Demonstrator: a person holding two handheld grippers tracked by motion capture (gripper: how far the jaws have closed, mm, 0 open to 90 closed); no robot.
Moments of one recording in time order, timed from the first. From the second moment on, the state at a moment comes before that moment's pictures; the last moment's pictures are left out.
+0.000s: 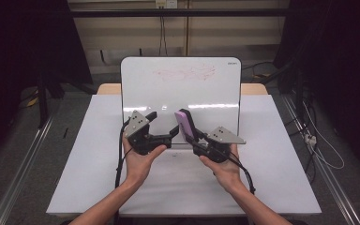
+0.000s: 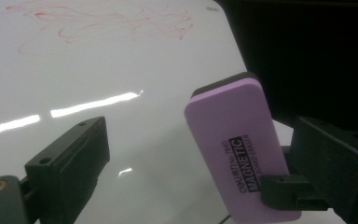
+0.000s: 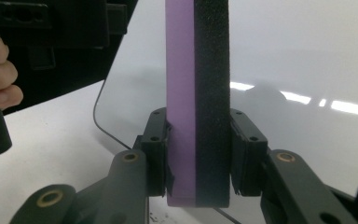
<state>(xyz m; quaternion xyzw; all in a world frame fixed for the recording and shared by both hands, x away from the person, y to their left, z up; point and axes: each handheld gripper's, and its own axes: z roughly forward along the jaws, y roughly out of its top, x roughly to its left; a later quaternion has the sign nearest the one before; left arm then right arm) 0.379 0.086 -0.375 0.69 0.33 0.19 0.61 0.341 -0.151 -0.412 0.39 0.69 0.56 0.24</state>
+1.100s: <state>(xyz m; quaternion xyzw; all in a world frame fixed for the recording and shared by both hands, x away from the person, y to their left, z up) 0.372 0.080 -0.410 0.65 0.34 0.16 0.66 0.338 -0.127 -0.435 0.43 0.63 0.63 0.15</state>
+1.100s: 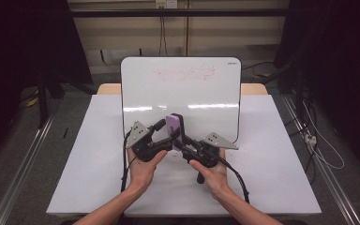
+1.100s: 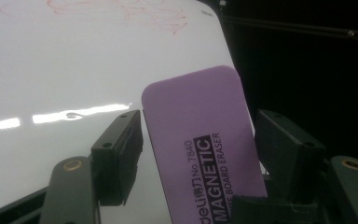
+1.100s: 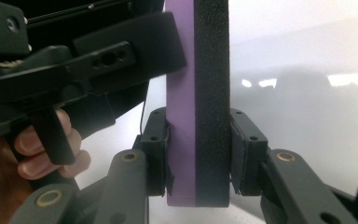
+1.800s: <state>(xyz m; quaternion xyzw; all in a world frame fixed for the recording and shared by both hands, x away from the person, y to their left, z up) 0.374 0.078 -0.417 0.63 0.37 0.10 0.67 0.338 -0.127 -0.437 0.43 0.63 0.64 0.15</state>
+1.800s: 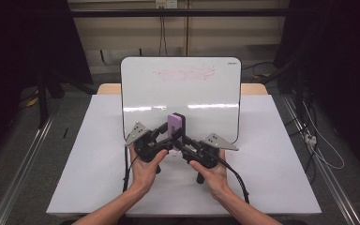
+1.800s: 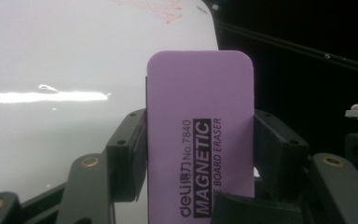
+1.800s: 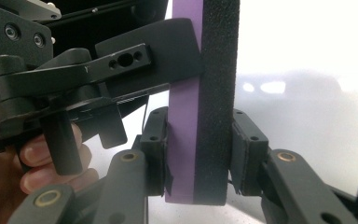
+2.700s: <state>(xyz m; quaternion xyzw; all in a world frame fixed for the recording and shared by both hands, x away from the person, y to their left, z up) 0.378 0.105 -0.395 0.67 0.35 0.17 0.63 0.330 -0.179 -0.436 0.43 0.68 0.55 0.22</state>
